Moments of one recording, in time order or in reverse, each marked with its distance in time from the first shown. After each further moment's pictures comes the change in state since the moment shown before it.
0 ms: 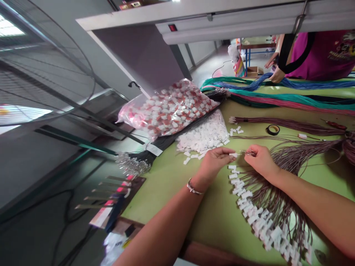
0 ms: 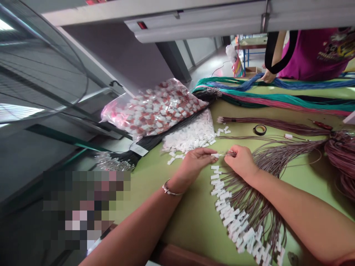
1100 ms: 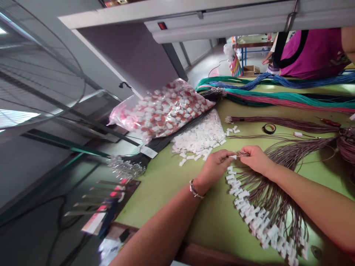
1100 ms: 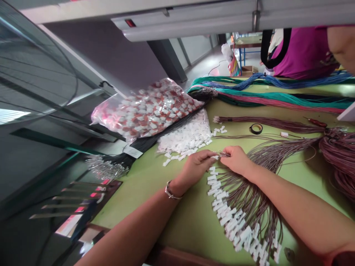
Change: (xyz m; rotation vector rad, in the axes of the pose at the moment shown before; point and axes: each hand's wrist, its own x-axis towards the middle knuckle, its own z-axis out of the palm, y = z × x) left_hand 0.000 -0.002 0.005 0.418 -0.074 0.255; right_hand 0.007 0.001 -0.004 0.120 -0.257 0.017
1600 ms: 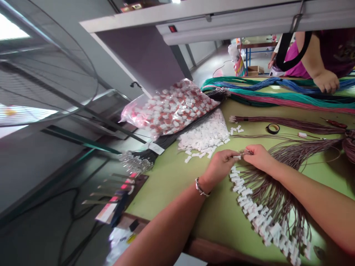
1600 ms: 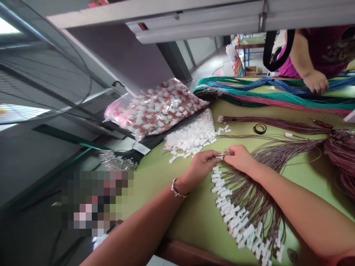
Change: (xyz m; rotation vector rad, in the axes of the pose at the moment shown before) left_hand -0.001 -0.008 0.006 0.099 0.001 0.025; right_hand 0.001 -0.002 -0.004 -0.084 0.009 0.022
